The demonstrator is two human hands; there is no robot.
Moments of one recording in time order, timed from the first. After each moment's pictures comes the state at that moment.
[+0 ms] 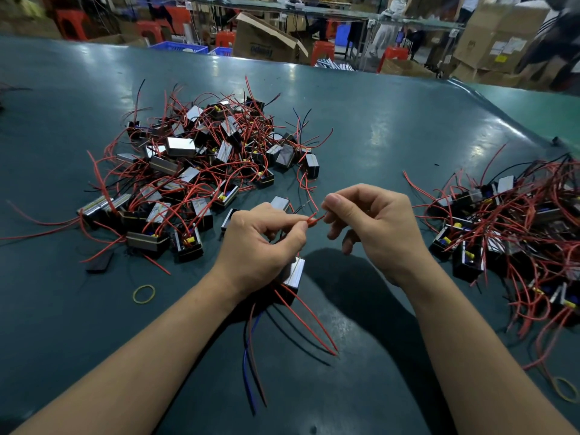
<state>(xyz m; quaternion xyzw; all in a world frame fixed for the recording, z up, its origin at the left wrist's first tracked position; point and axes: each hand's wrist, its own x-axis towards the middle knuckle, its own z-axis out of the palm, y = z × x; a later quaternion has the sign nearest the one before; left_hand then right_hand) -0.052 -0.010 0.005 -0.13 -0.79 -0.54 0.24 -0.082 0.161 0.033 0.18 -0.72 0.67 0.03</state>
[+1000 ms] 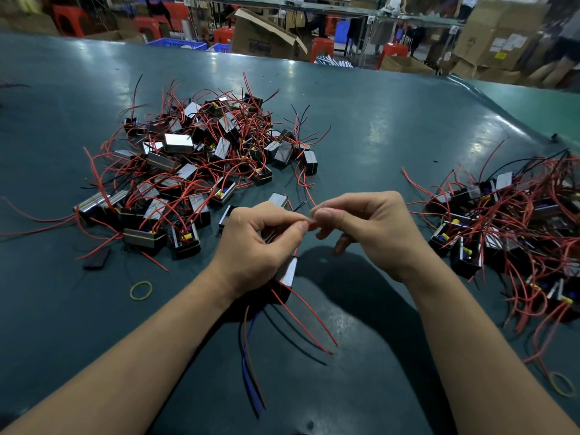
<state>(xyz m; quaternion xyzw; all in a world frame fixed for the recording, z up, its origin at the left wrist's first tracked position) -0.047 -0.010 0.009 -0.16 -0.79 -0.56 0.22 -0.081 0.165 0.035 0.23 -0.73 0.64 -0.03</state>
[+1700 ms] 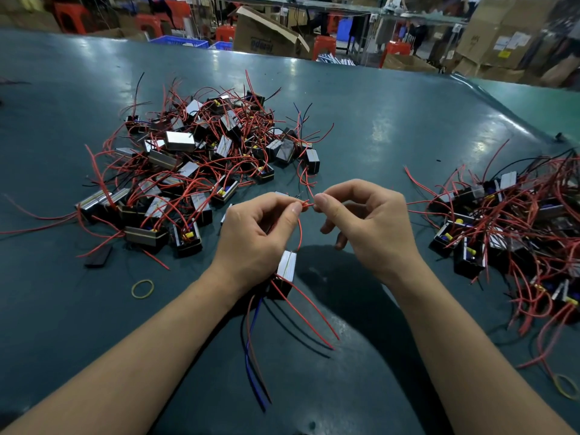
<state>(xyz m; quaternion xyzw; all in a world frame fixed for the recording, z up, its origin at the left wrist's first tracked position) -0.050 -0.008 0.007 -0.10 -0.77 -0.58 0.24 -0.077 0.150 0.028 0.18 -0.75 0.63 0.09</state>
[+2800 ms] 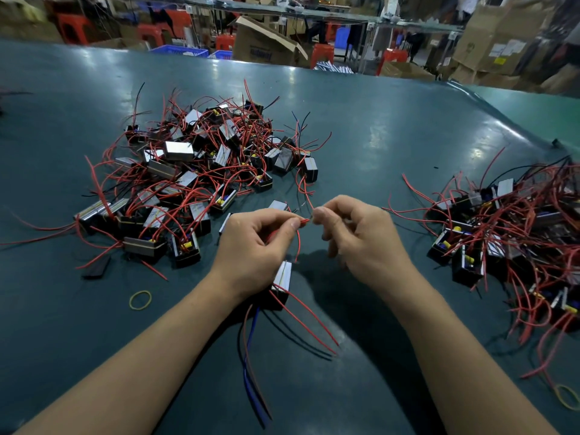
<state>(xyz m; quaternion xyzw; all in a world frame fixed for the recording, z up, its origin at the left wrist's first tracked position) -0.057 -0.009 0.000 -0.09 -0.78 -0.58 0.22 -0.085 0.152 0.019 0.19 -0.83 0.51 0.10</state>
